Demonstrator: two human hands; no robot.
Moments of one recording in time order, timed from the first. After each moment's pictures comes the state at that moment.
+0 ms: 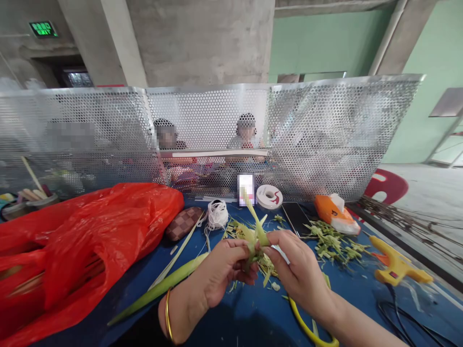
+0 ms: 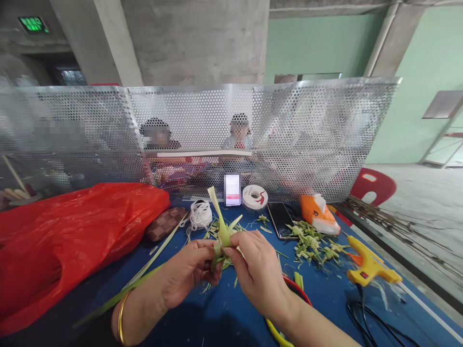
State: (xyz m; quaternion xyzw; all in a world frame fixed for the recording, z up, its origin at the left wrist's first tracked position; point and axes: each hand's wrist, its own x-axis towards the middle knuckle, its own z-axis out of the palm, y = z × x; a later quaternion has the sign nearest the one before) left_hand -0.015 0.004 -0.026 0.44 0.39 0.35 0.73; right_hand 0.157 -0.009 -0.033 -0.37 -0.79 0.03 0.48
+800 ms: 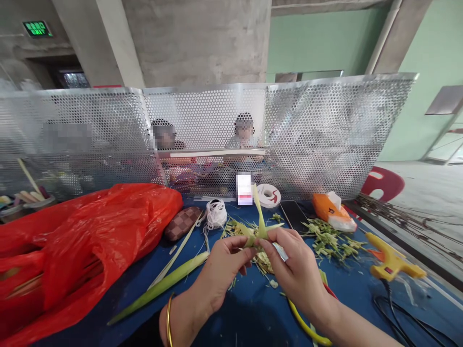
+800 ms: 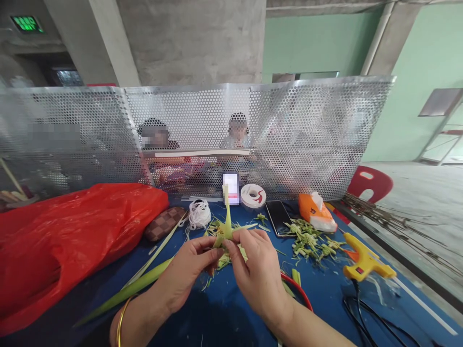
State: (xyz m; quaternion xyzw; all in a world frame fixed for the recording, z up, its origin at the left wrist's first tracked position) left_hand -0.006 0.000 -0.024 0.52 0.44 0.41 0.61; right_hand 0.151 -0.012 -0.040 -0.45 -0.74 0.03 0.50
